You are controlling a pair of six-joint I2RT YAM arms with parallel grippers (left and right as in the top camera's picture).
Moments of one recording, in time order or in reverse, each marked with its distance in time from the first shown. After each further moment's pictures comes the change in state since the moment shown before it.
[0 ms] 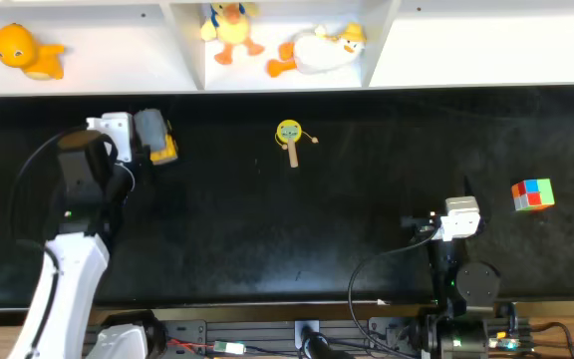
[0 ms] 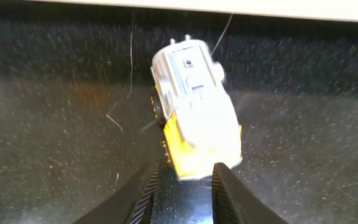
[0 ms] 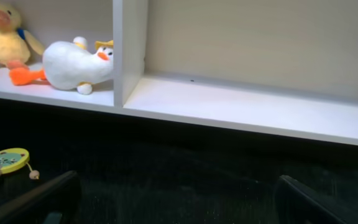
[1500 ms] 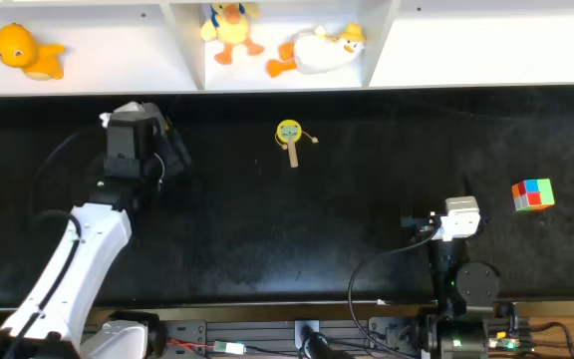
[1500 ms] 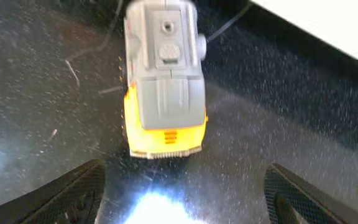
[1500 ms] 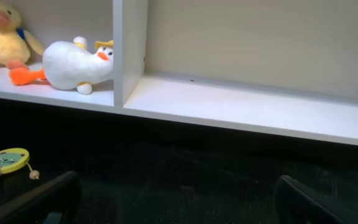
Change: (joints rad) left arm -0.221 0.164 0.136 -0.113 -0.227 -0.548; right arm 0.000 0.000 0.000 -0.001 0.000 0.001
